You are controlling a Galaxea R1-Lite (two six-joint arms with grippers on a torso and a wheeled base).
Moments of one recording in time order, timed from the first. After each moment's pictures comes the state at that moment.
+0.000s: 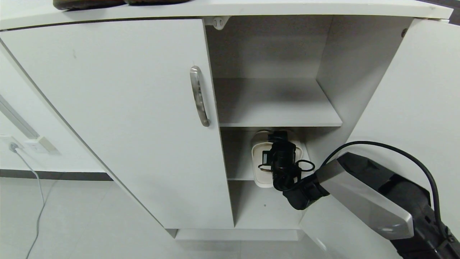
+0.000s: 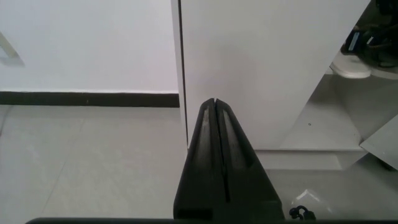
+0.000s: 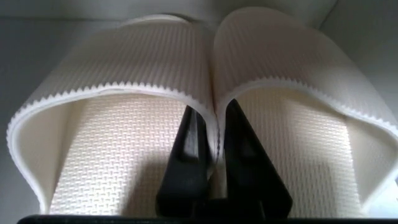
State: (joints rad) left arm 0.00 0.00 0.00 0.00 0.04 -0.01; right arm 0.60 2.58 -1.60 -0.94 -0.65 0.05
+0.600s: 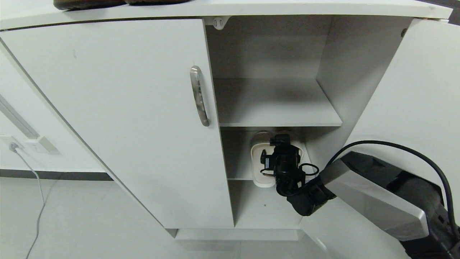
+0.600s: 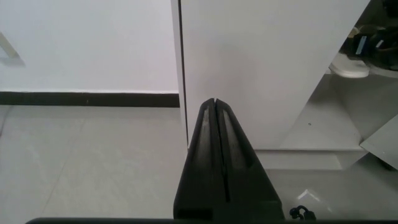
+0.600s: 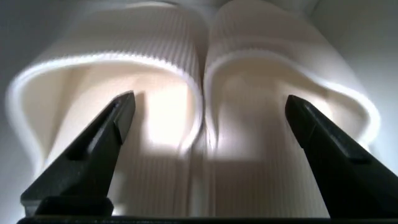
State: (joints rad) left arm 0.00 0.00 0.00 0.00 0.04 0.00; right arm 0.62 2.51 -1.45 -0.98 -0.66 0.05
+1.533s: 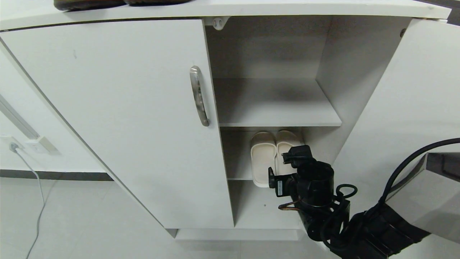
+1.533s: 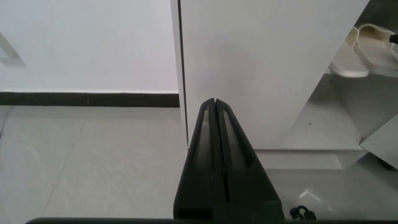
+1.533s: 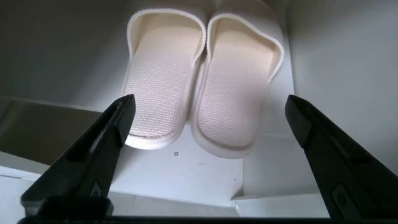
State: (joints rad) left arm 0.00 0.00 0.00 0.00 0.04 0.00; right arm 0.80 2.08 -0.79 -1.13 -0.71 0.06
